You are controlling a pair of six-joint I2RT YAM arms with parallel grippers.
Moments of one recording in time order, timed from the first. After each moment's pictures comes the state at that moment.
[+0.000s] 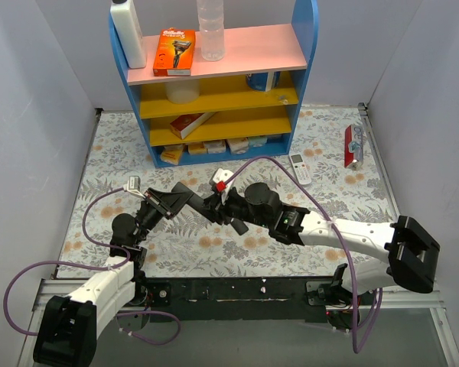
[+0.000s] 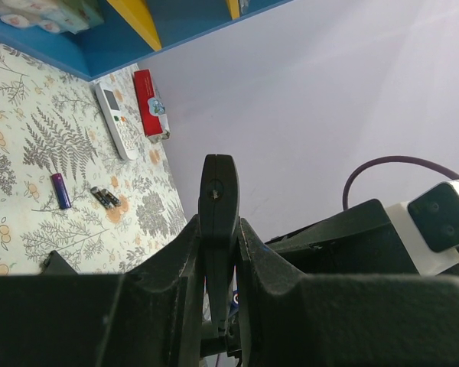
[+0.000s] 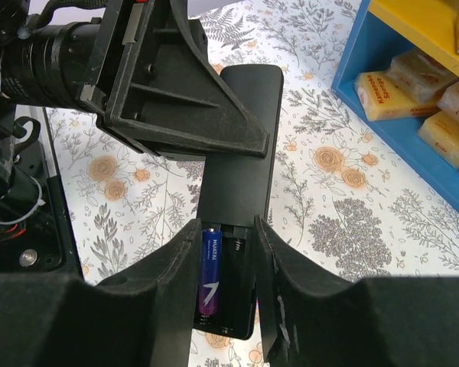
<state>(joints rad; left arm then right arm) -0.23 0.80 0.06 0.96 0.46 -1.36 1.14 1.35 0.86 0.32 -0.04 0.02</state>
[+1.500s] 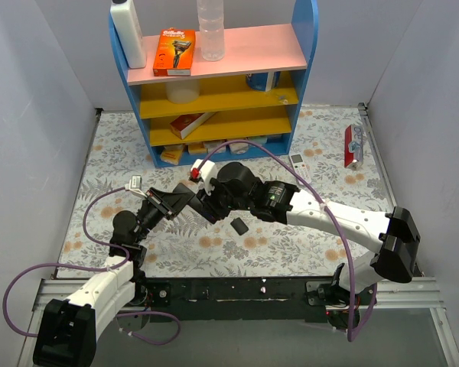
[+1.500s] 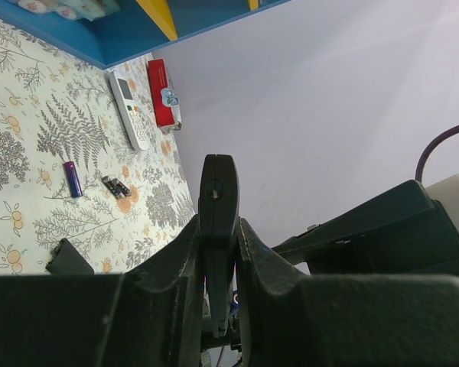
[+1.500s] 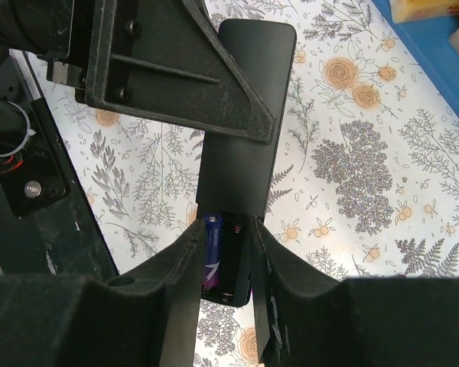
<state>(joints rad) -0.23 0.78 0.08 0.85 0.47 -1.34 1.14 1.49 1.29 -0.36 -0.05 0.02</state>
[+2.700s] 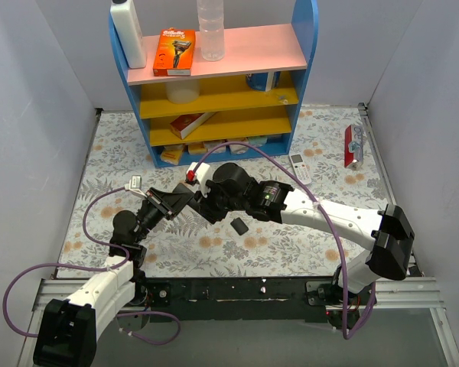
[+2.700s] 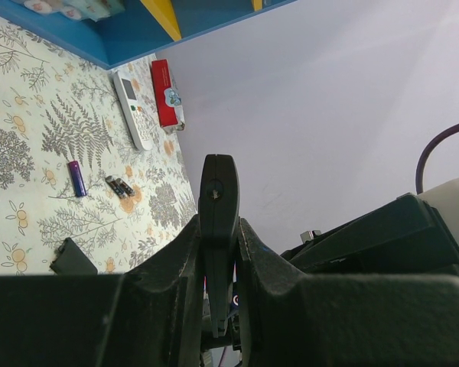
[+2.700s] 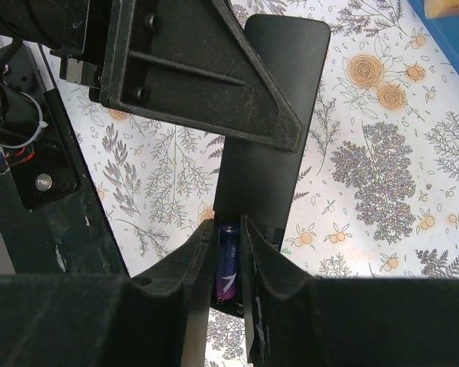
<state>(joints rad) -0.23 0.78 0.08 0.85 0.48 -1.34 1.15 1.53 1.30 -0.36 -0.09 0.02</state>
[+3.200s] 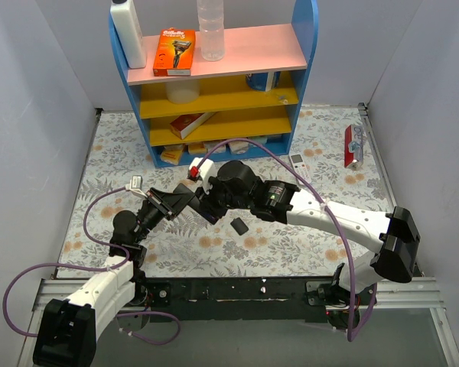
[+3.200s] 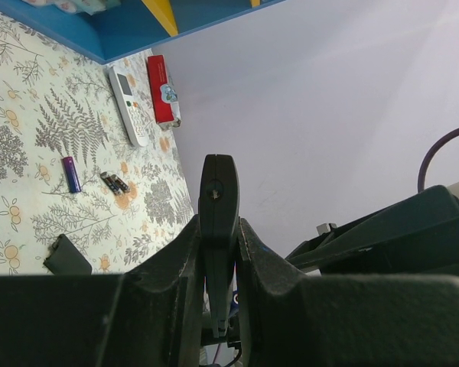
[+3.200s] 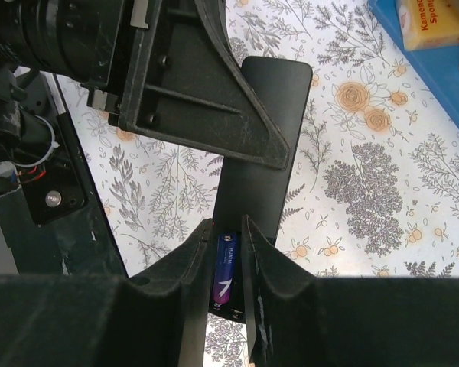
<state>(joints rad) -0.23 0.78 0.08 0.85 0.48 -1.35 1.15 1.50 1.30 -0.33 -0.09 0.02</state>
